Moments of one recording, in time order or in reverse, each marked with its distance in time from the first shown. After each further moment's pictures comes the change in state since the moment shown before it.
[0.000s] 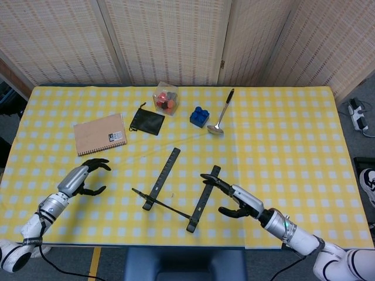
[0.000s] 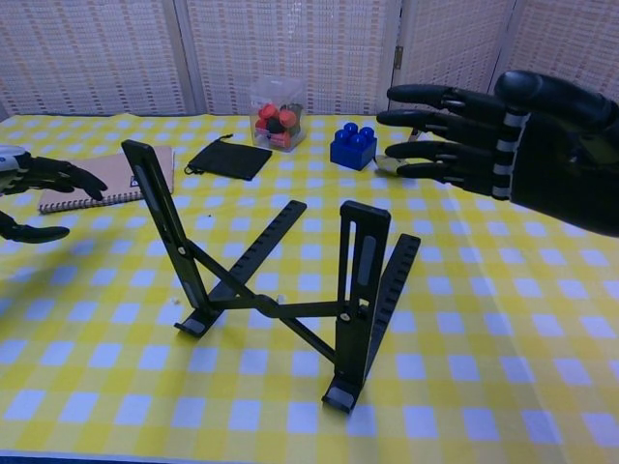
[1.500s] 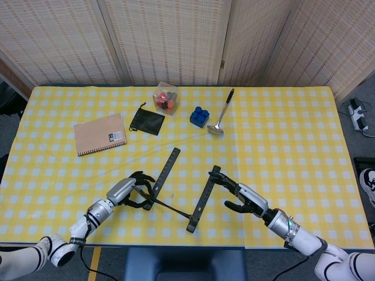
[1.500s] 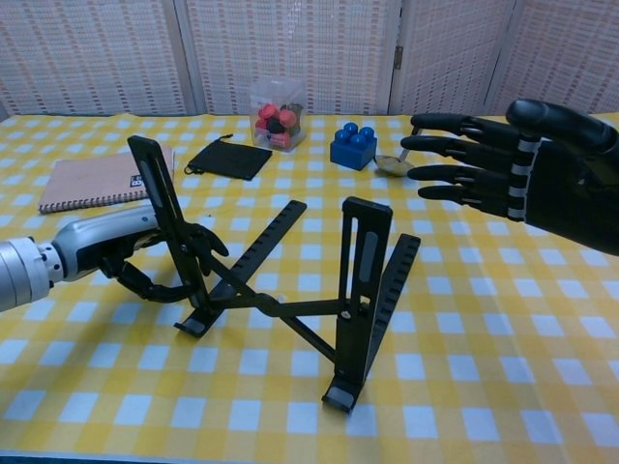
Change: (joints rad) left arm -0.115 -0.269 0.053 0.045 -0.024 0.002 0.059; right arm -0.053 -0.028 0.012 0.067 0.005 -0.044 0.090
